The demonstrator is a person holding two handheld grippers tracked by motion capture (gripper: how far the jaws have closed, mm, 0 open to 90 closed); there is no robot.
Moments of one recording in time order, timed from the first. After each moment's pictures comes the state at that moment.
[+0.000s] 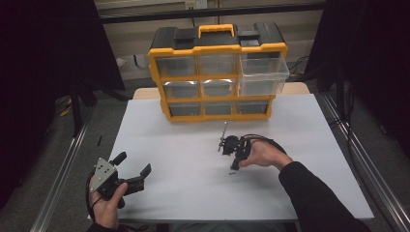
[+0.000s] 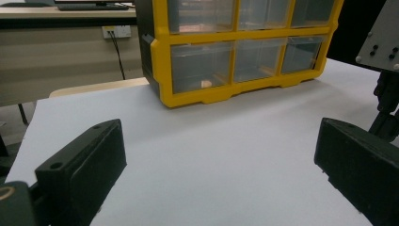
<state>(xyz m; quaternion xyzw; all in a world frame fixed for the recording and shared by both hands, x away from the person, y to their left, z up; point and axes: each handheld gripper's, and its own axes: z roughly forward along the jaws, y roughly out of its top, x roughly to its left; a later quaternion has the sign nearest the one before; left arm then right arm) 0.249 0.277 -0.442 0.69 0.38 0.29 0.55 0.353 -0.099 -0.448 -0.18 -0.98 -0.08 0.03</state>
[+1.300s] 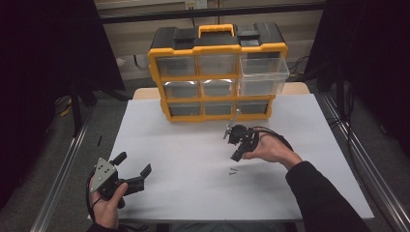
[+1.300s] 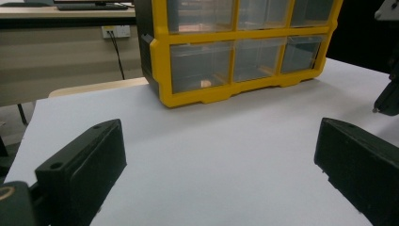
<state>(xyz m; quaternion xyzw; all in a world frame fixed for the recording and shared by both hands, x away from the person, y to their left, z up) 0.249 0.276 -0.442 0.69 0.38 0.29 0.55 0.352 -0.117 -0.409 -0.24 -0.96 -0.16 0.02</state>
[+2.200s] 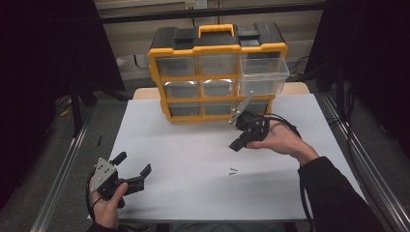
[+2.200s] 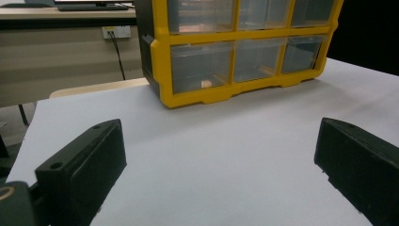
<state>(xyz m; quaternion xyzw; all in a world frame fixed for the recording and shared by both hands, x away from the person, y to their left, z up) 0.249 0.276 -0.442 0.69 0.38 0.29 0.55 0.339 -0.132 -0.341 -0.21 -0.94 -0.26 0.01</state>
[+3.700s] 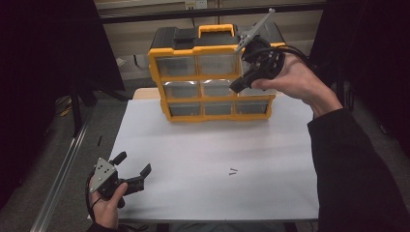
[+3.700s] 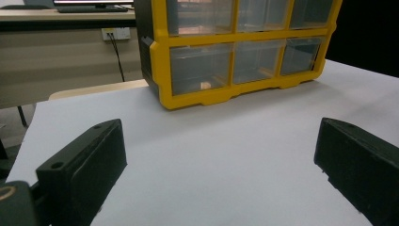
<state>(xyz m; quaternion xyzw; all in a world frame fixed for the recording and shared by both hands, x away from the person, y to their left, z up) 0.249 0.277 -0.442 0.69 0.38 0.29 0.55 0.370 -0.142 -0.183 -0.22 -0.92 -0.31 -0.10</state>
